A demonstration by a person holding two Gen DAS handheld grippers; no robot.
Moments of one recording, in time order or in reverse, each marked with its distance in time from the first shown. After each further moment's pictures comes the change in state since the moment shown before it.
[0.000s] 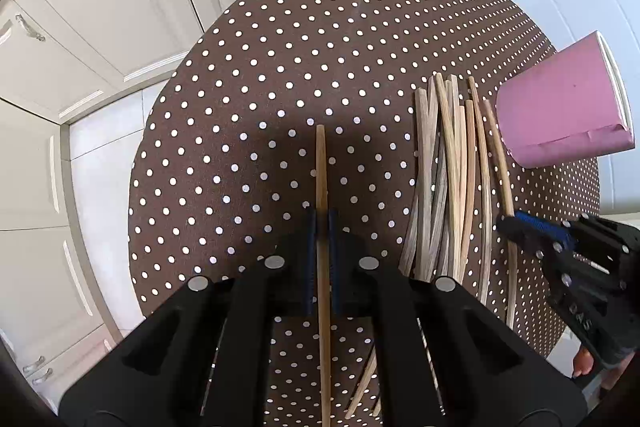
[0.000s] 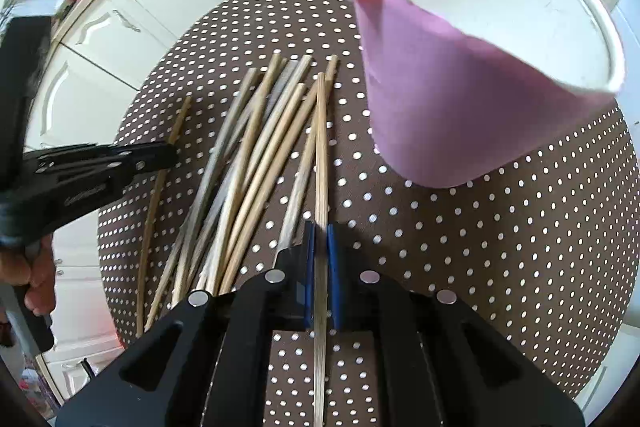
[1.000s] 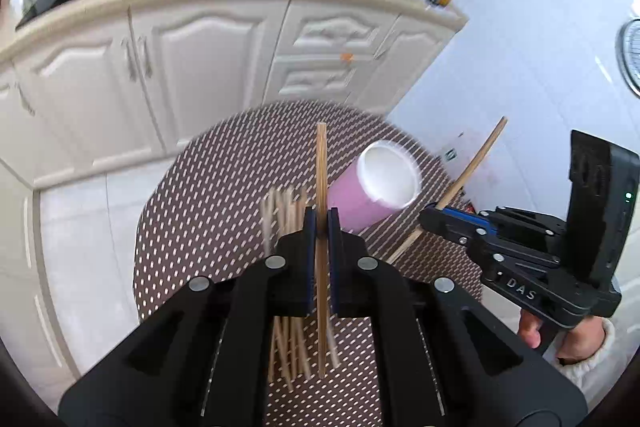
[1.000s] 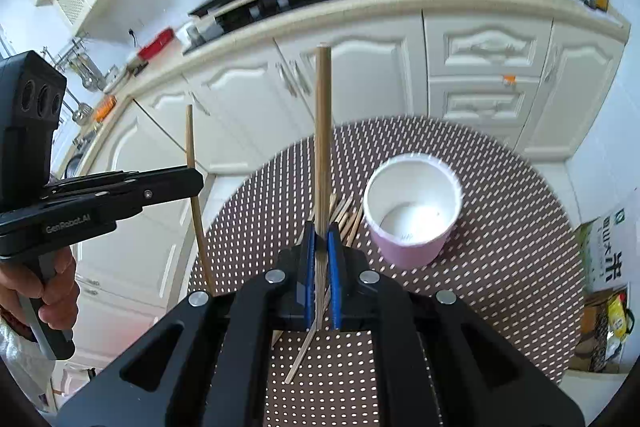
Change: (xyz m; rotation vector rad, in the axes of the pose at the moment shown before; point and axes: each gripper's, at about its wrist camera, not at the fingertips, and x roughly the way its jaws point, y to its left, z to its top) left arm -0.194 -0.067 -0.026 0.071 -0.384 -0.215; right arm -0.157 0.005 -0.001 -0.090 -0.364 0.135
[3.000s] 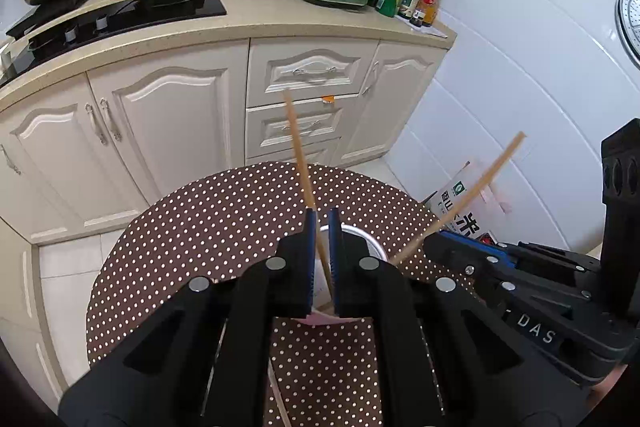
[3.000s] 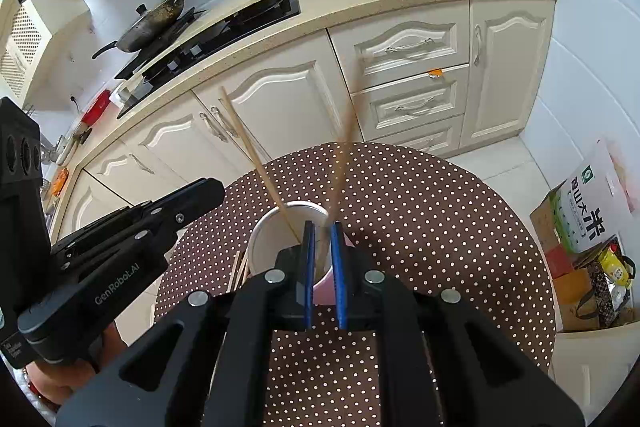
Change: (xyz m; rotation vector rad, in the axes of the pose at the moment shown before) left arm 0.093 -0.070 0.035 0.097 -0.138 0.045; right arm 0.007 -0.073 0.015 0.221 -0.087 -0.141
